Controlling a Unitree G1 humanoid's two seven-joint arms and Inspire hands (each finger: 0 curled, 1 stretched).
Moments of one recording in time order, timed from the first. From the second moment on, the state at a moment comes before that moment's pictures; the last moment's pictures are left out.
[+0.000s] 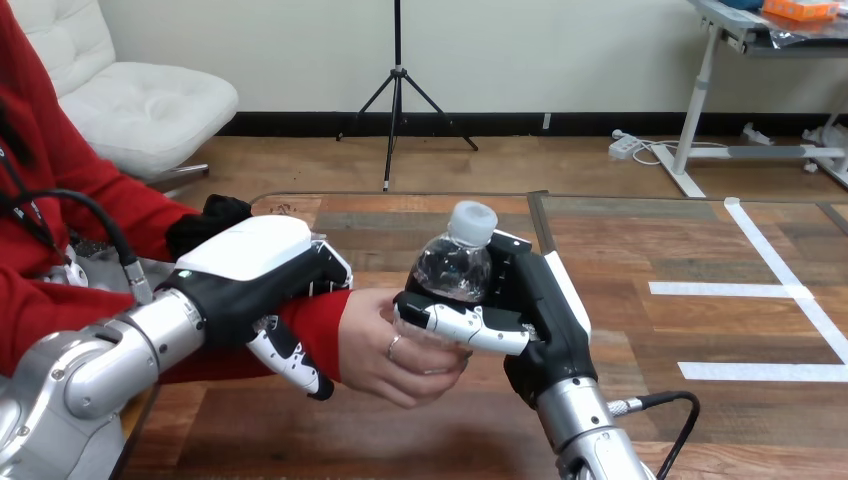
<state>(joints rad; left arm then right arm) -0.31 0.70 -0.21 0.24 0.50 -0.45 -0.36 -0.10 0.06 0.16 0.31 0.07 -0.34 0.11</state>
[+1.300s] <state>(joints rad) -0.32 0.69 -0.18 0.24 0.50 -0.55 -0.28 -0.10 0.06 0.19 0.29 -0.01 -0.40 -0.01</state>
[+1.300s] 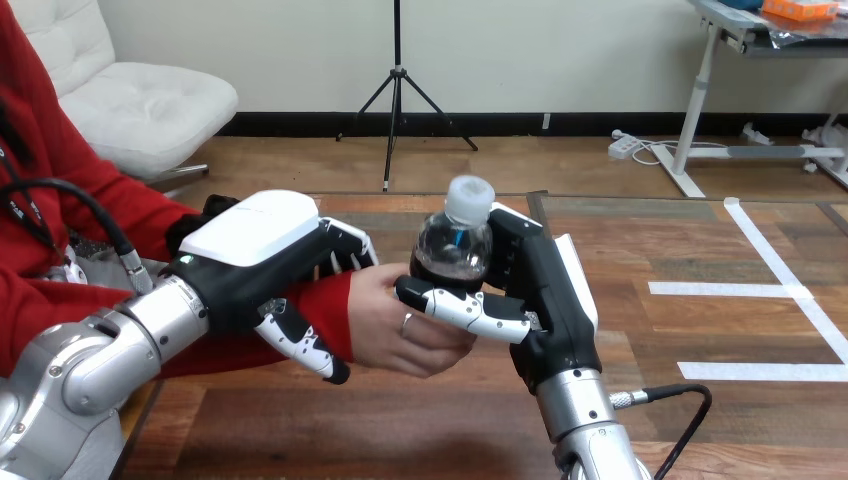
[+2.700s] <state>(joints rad) -0.24 0.66 -0.14 0.12 0.45 -0.54 -0.21 -0.13 0.05 0.15 0.27 0.01 -0.42 0.05</state>
